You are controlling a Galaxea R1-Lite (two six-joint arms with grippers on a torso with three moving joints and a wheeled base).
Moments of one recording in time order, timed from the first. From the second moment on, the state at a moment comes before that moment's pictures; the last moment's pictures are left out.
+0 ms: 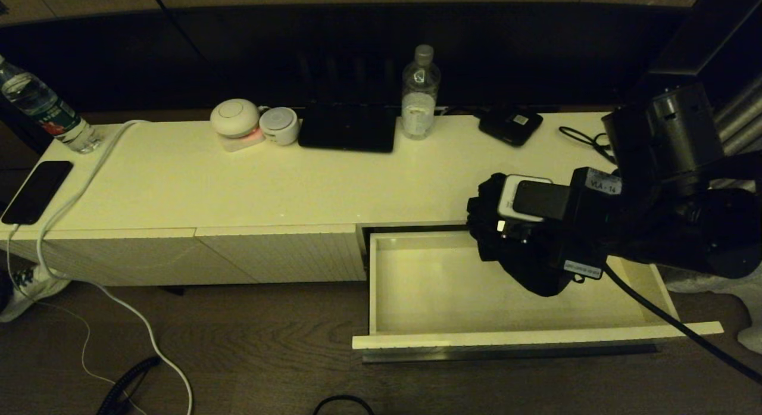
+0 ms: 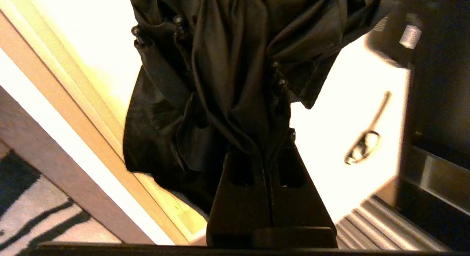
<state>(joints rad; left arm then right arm) 0.00 0.00 0.00 -0.04 0.02 -0.09 0.59 1.58 -1.20 0.16 -0.43 -0.92</state>
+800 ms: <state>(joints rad) 0.00 0.00 0.00 -0.04 0.02 -0.09 0.38 1.68 -1.05 0.05 -0.28 -1.16</state>
